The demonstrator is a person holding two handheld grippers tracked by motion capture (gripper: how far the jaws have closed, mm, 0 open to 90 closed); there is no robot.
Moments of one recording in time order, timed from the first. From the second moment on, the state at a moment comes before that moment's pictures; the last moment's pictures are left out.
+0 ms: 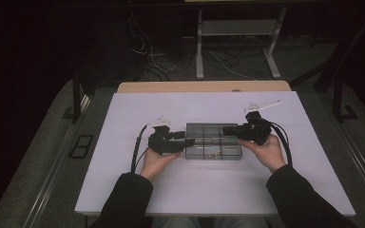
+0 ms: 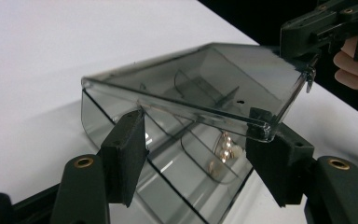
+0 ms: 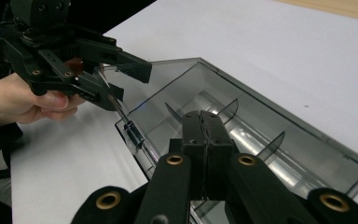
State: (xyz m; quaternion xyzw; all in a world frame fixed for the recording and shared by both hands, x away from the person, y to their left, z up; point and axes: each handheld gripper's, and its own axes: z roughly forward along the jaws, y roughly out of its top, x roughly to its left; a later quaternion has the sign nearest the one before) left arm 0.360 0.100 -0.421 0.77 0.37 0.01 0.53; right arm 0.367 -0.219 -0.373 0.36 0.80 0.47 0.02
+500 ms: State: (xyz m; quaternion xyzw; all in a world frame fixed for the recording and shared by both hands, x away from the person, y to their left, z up) left arm 0.345 0.109 -0.426 0.80 0.36 0.00 0.49; right arm 0.354 -0.224 -0.393 0.37 0.81 0.46 0.01
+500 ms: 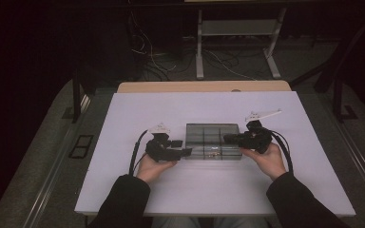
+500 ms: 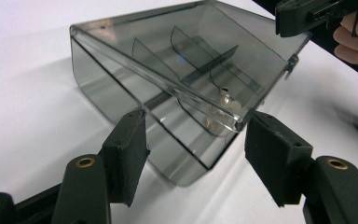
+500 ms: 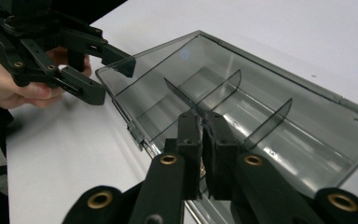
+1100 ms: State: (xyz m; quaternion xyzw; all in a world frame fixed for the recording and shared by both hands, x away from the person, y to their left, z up) left arm 0.321 0.136 -0.419 0.78 0.37 -0.02 0.51; right arm 0.311 -0.239 -0.389 0.40 0.79 0.47 0.06
